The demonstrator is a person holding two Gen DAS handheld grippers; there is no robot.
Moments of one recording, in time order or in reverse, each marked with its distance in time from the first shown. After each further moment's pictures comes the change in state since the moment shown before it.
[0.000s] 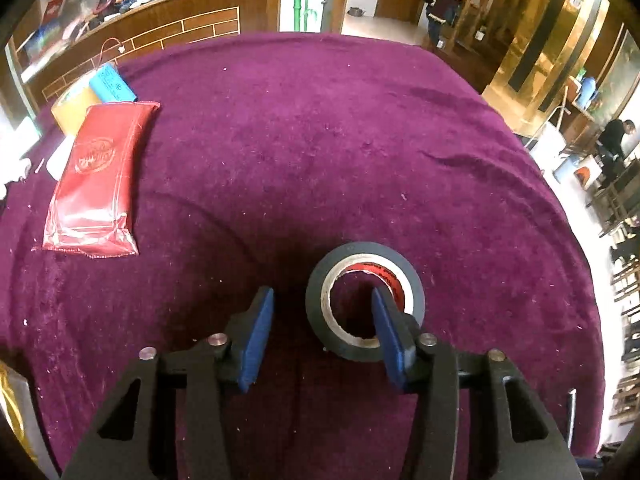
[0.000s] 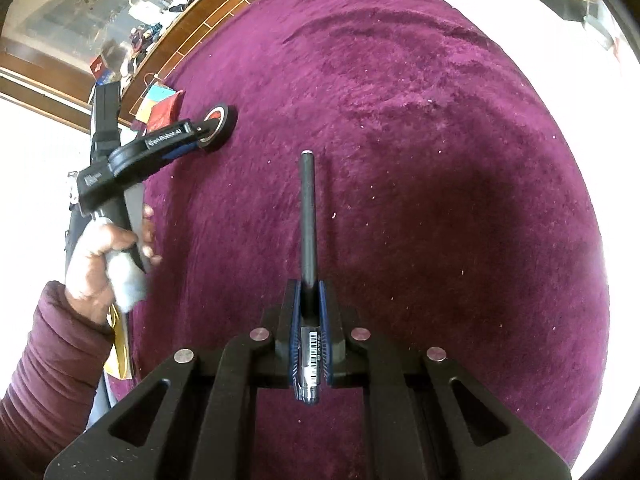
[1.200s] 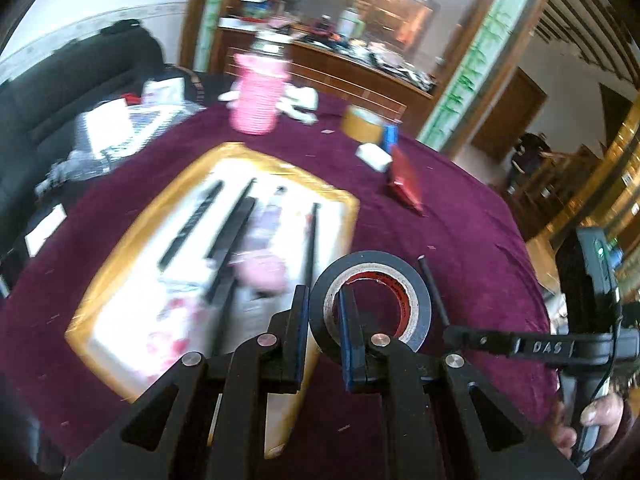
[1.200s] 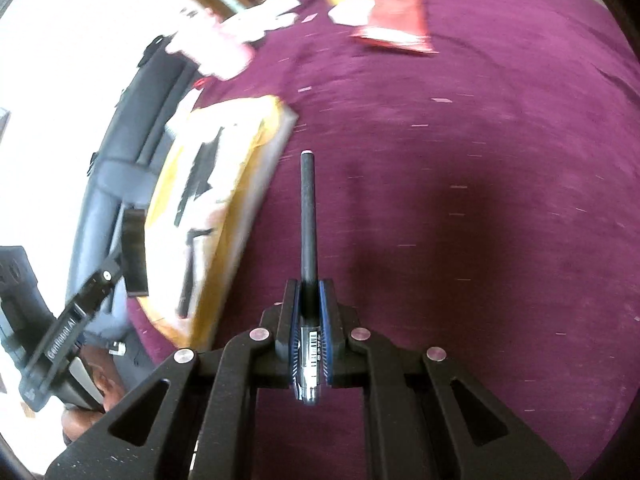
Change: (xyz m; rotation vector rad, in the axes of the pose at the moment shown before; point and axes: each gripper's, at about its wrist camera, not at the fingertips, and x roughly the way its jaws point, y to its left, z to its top) left arm -0.251 0.207 -0.244 -0.537 -0.315 0.083; right arm 0.107 0.260 -0.050 -0.480 0.267 0.139
